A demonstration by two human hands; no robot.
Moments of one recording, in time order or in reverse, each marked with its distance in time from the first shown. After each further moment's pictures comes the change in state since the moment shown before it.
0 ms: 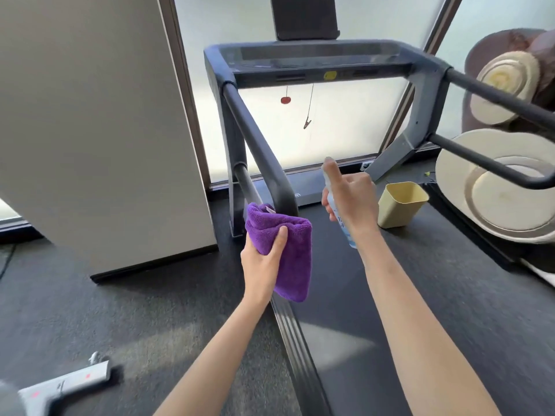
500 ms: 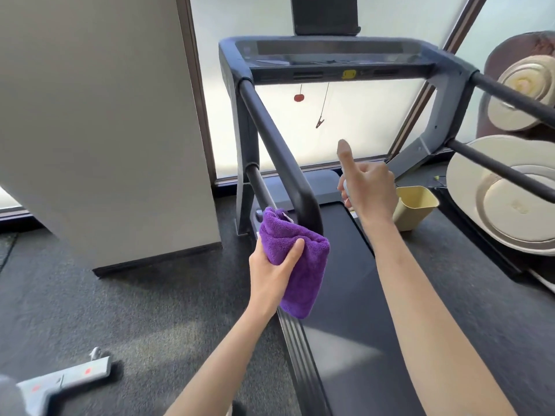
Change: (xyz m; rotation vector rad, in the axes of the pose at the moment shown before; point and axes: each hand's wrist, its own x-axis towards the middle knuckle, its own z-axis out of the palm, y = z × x) left_hand 0.019 0.005 -0.016 -0.012 -0.052 -0.021; right_hand 0.047 -0.008 0.028 -0.185 0.109 -0.058
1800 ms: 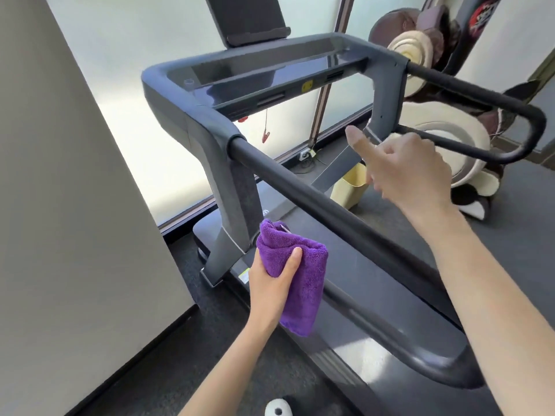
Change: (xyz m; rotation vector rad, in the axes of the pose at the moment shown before) left_hand 0.281 0.009 -0.089 -0.014 -0.459 -0.143; right_hand 0.107 -0.141 0.112 -0.532 0.281 0.078
